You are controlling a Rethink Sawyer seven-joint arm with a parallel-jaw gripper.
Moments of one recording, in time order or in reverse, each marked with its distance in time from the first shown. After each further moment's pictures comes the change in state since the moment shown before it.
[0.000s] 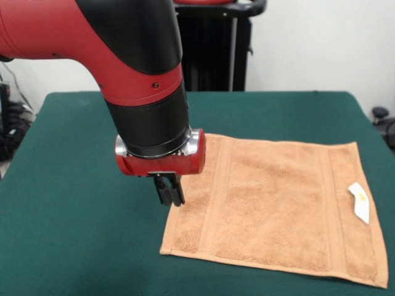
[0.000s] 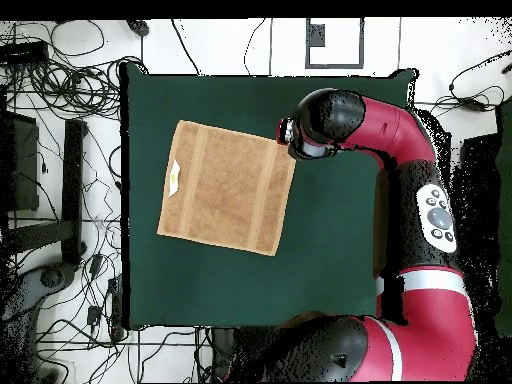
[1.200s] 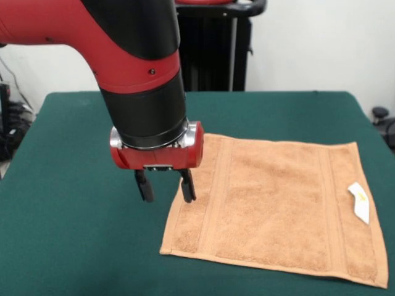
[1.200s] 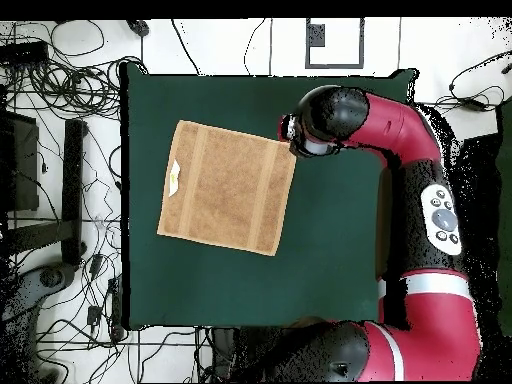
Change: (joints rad) arm 0.000 -0.025 0.000 0.000 0.000 0.000 0.000
